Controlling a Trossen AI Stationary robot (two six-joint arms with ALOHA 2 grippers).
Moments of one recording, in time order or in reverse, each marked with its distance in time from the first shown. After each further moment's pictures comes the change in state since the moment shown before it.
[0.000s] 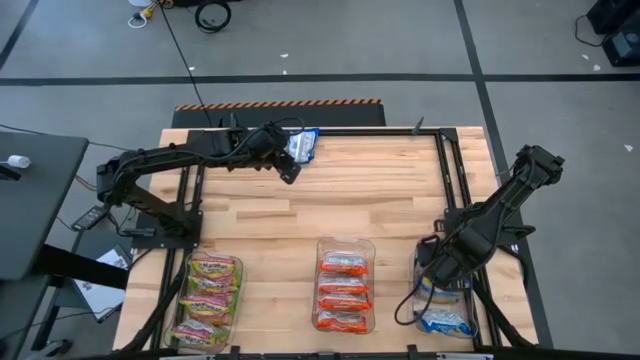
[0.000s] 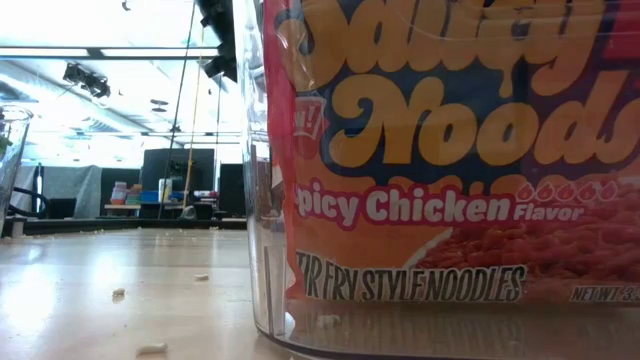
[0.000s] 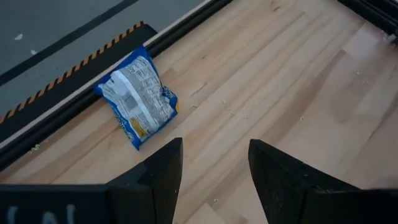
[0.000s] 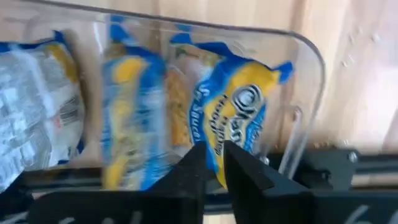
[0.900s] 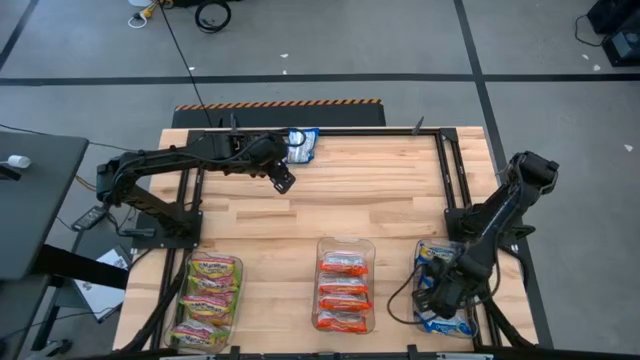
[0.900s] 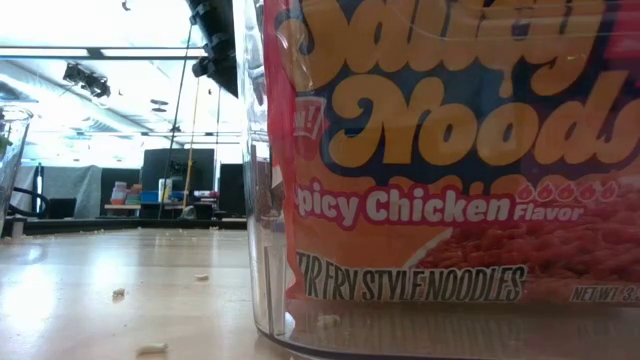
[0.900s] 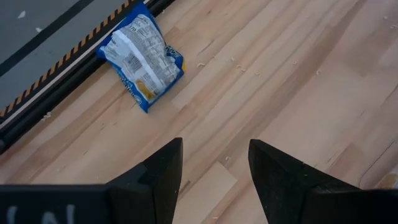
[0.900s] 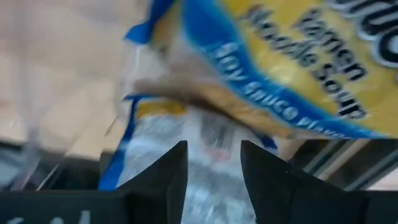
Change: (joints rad) left arm -0.040 0.000 0.000 -0.151 0.005 -0.002; right arm 0.147 0.105 -0.187 0.589 -0.219 1.435
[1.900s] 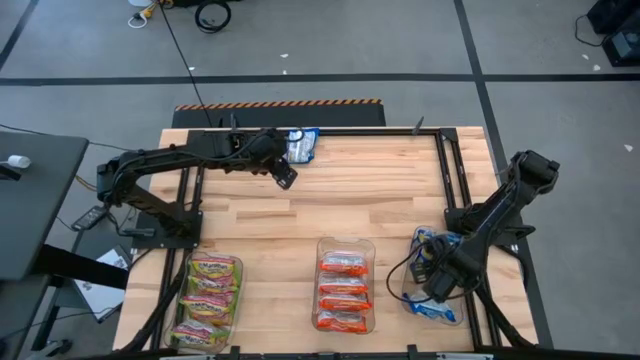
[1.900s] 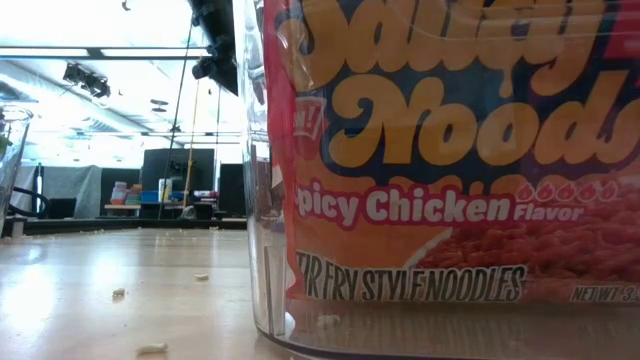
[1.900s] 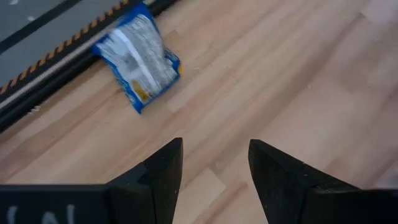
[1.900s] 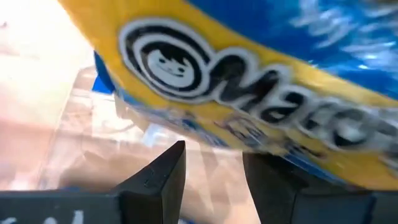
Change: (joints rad) left arm 0.016 0.000 0.000 0.022 0.021 -0.064; right arm -0.053 -0.015 -0.106 -0.216 0.214 0.042
